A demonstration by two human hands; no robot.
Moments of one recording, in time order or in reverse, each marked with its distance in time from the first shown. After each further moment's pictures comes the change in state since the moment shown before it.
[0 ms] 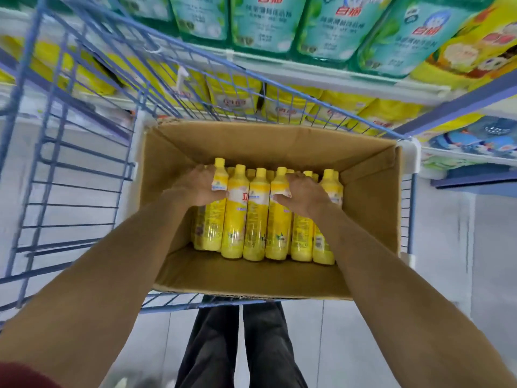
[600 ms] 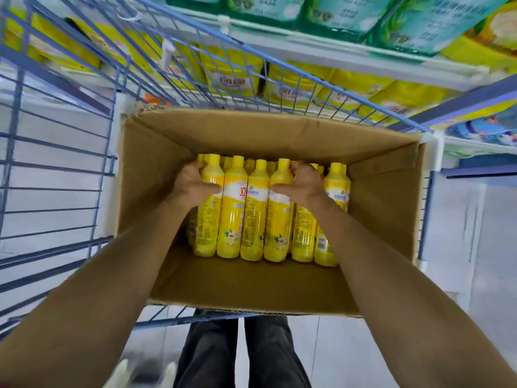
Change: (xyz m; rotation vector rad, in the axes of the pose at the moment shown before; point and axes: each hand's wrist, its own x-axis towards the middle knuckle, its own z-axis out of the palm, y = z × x) left_hand 0.028 -0.008 0.050 -0.635 0.170 -0.314; right_hand 0.035 0.007 0.021 0.478 0.081 0.195
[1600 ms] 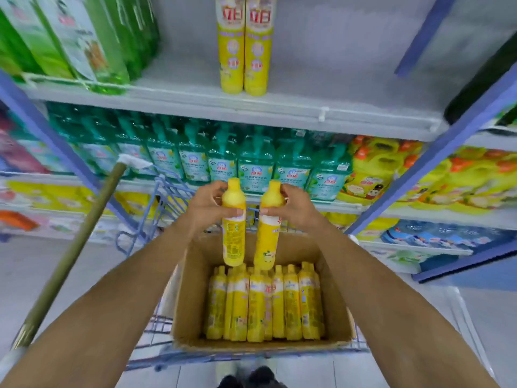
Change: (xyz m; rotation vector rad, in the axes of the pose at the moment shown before) left_hand -0.223 0.179 -0.208 -0.385 0.018 0.709; right_hand -0.176 -0.155 -0.217 0.234 0.210 -0.587
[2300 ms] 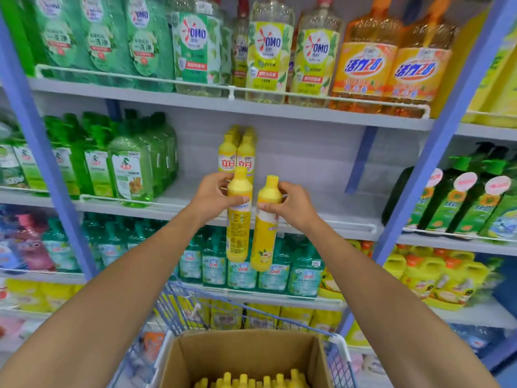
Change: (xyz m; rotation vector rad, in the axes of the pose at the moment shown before) left_hand -0.002 0.251 -0.039 -0.010 0.203 0.514; right_hand -0.015 -0.186 -0.163 0.098 0.320 -0.390
